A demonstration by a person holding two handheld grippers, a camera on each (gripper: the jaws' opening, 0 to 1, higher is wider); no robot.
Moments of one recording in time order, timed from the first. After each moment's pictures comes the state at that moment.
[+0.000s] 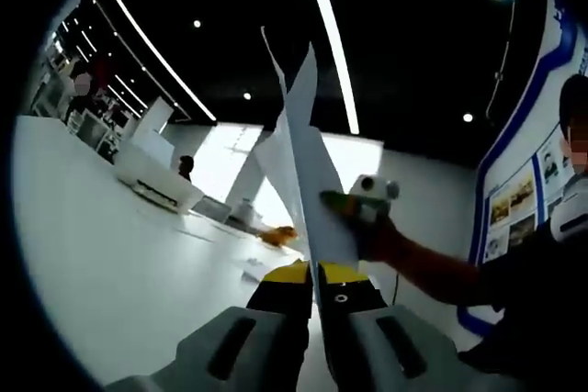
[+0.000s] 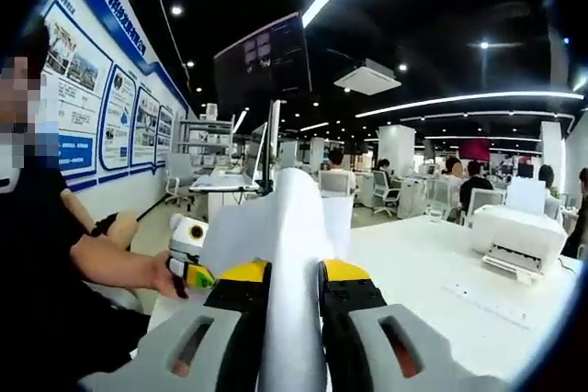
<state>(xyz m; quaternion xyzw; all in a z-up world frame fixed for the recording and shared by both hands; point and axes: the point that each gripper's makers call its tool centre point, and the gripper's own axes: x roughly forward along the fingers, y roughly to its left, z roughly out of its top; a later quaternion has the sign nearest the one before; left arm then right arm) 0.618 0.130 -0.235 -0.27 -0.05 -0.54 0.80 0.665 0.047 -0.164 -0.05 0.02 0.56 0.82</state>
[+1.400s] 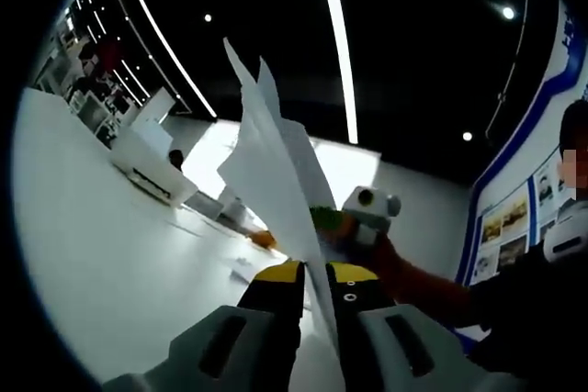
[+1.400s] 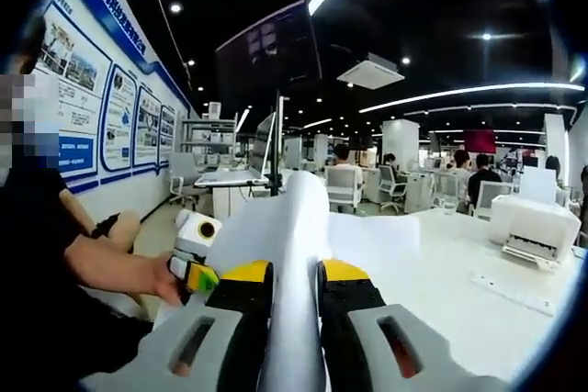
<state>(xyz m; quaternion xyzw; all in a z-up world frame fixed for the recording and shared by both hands) 0.616 0.129 -0.232 -0.30 -0.04 -0.55 0.78 0.653 0.097 -0.191 -0.05 0.03 0.57 0.82</state>
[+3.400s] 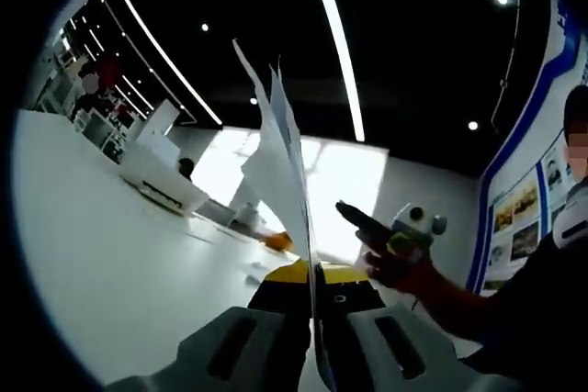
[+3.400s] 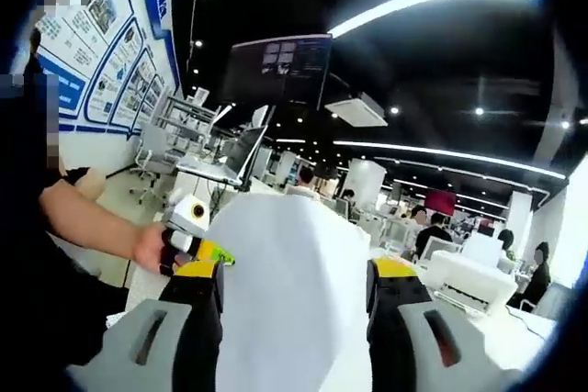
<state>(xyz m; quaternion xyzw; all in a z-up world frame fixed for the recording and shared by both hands) 0.621 0.135 -0.235 -0.28 -0.05 -0.53 0.80 0.613 0.036 -0.182 -0.16 -0.08 0.48 0.86</state>
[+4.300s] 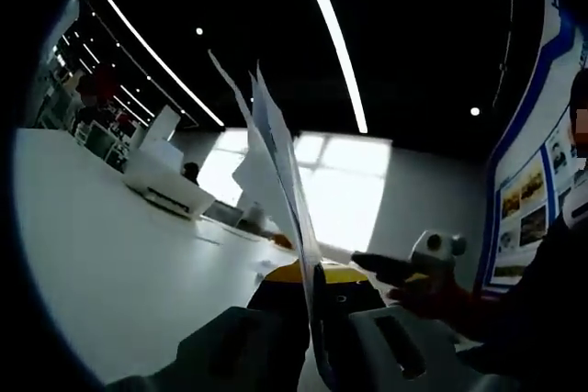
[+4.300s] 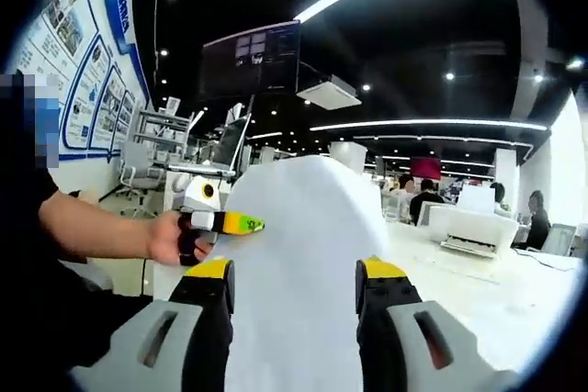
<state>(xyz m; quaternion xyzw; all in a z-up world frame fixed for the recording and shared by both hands) 0.622 0.132 -0.239 -0.25 -0.06 -0.52 0.82 0.578 0.027 -0.238 -0.08 -0.04 0.45 0.89</state>
